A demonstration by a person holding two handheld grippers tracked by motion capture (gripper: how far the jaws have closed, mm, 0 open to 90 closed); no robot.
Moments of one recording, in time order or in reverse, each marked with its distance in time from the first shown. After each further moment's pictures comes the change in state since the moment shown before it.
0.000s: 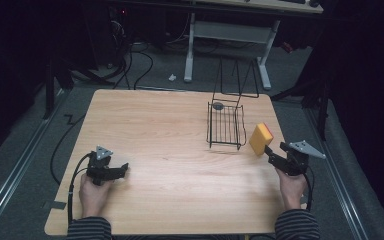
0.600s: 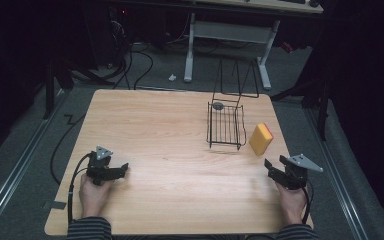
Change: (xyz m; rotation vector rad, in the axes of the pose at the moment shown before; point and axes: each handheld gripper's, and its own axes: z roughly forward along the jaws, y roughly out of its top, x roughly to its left) left arm 0.000 0.000 0.000 0.000 0.000 0.000; right arm 0.007 -0.034 -0.017 0.064 -0.023 -0.038
